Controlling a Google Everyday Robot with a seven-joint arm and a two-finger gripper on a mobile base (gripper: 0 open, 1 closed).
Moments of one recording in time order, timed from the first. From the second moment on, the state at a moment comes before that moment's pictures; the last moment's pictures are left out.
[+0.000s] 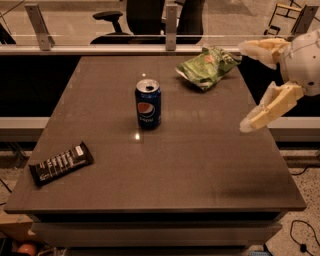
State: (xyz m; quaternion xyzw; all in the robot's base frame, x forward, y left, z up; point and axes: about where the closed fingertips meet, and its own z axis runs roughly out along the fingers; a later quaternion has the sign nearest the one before) arm 0.475 -0.158 0.984 -0.61 0.63 0.20 0.44
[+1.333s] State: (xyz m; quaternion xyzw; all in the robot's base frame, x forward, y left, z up) arm 0.490 -0.127 0.955 -0.60 0.63 0.25 0.43
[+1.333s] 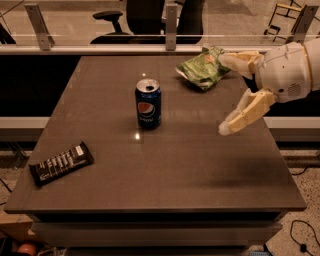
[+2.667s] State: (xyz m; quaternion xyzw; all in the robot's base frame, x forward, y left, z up) arm 0.505 -0.058 0.919 -0.53 0.62 0.32 0.47
